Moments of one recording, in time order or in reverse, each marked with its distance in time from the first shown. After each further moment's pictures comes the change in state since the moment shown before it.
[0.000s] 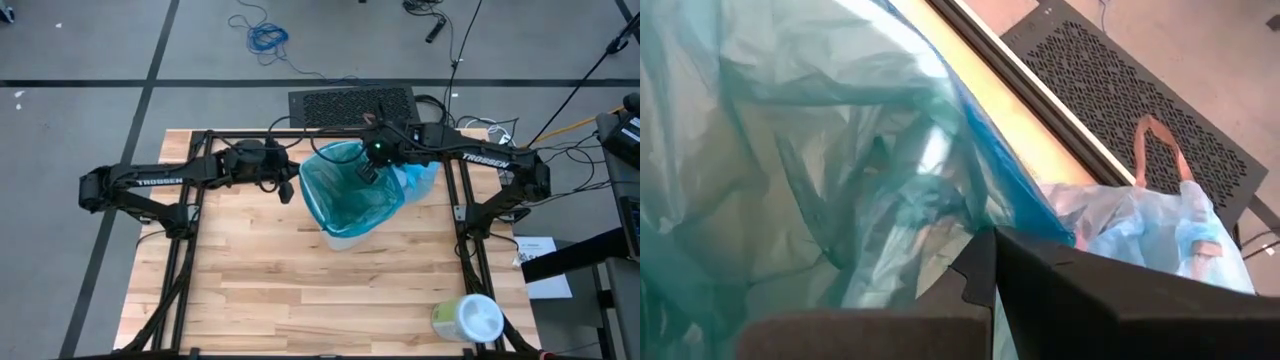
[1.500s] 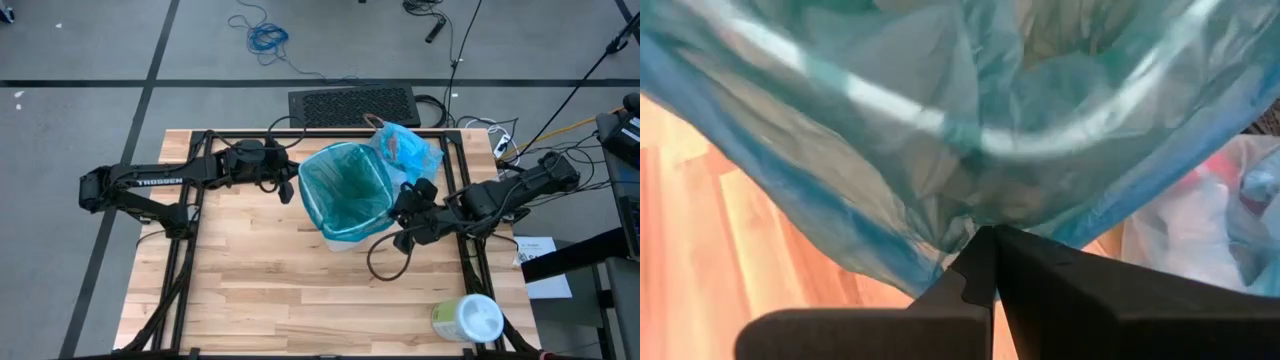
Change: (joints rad) left arm 0.000 0.000 0.000 0.006 -0.001 0.003; right arm 0.636 -0.300 -0.337 0.009 0.187 0.376
